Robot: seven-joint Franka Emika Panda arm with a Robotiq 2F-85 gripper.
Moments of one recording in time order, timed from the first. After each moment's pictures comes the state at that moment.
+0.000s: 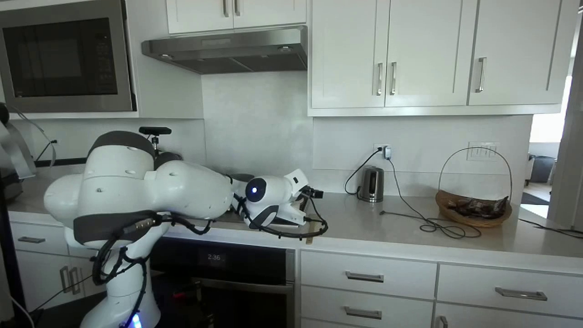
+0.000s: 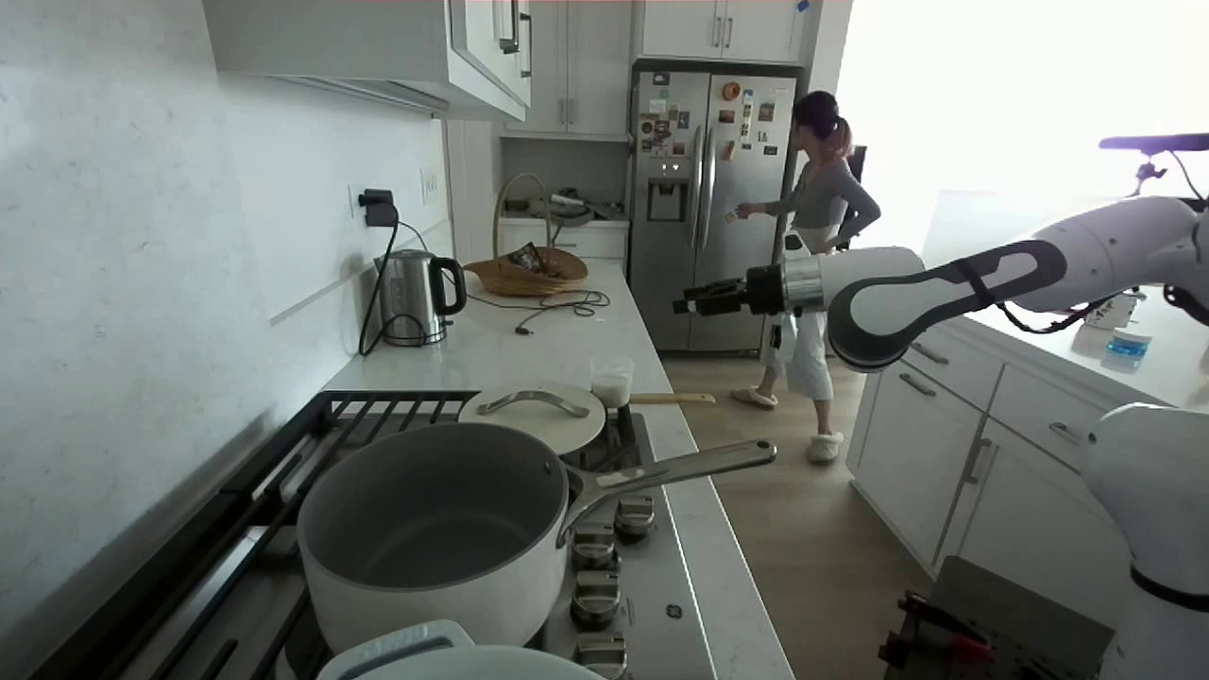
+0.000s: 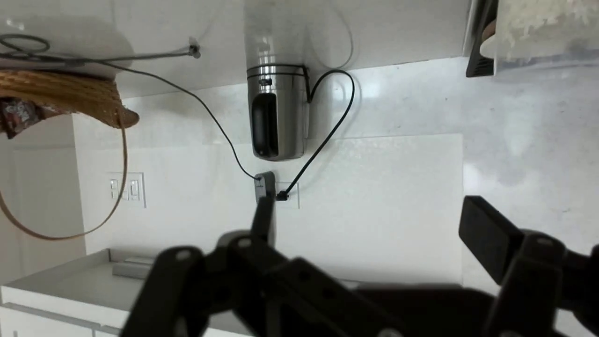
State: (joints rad) arm 1.35 -0.96 -1.65 -2.49 -0.59 3.46 -0.55
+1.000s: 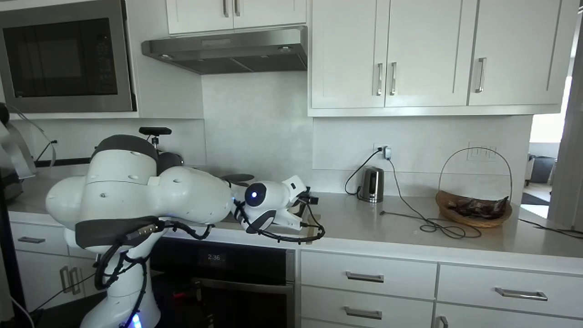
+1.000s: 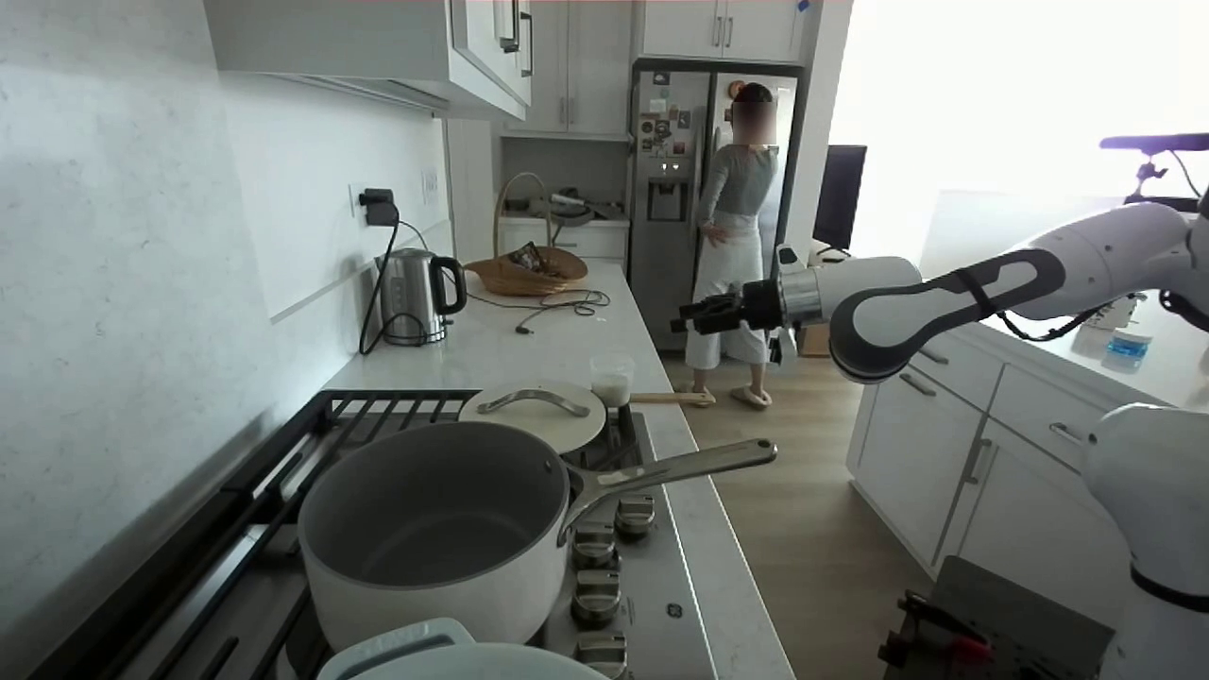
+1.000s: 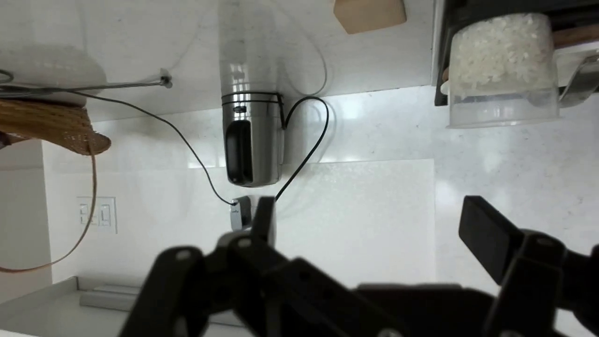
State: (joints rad) arm 1.36 -0.98 -1.68 -2.52 -0.61 3.42 -0.57
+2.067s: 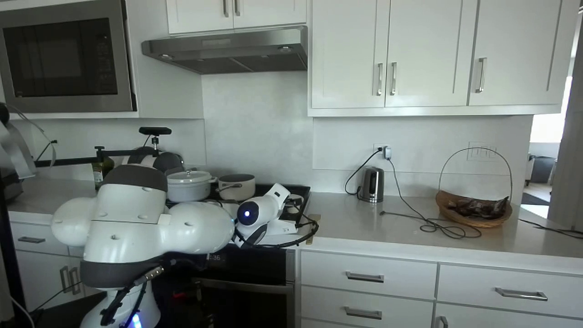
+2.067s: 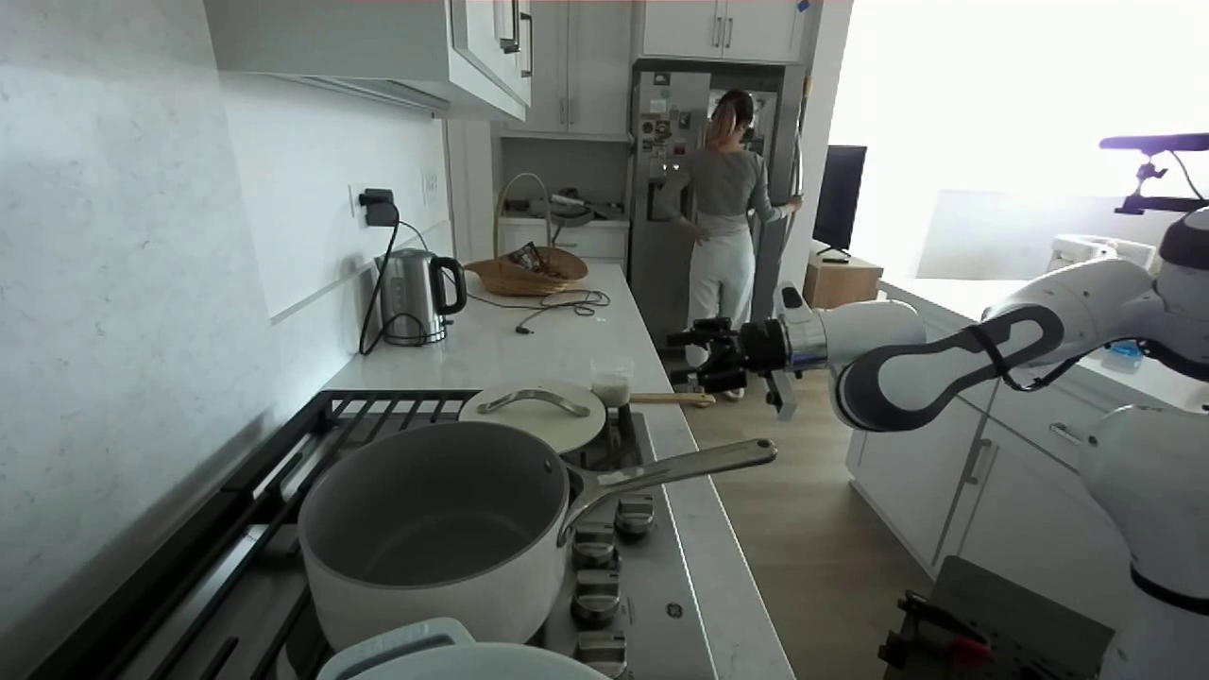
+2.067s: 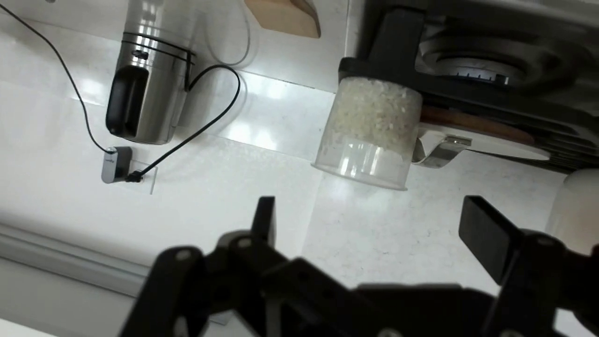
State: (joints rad) arm 1.41 -1.14 -1.81 -2.59 -0.91 3.45 -0.85
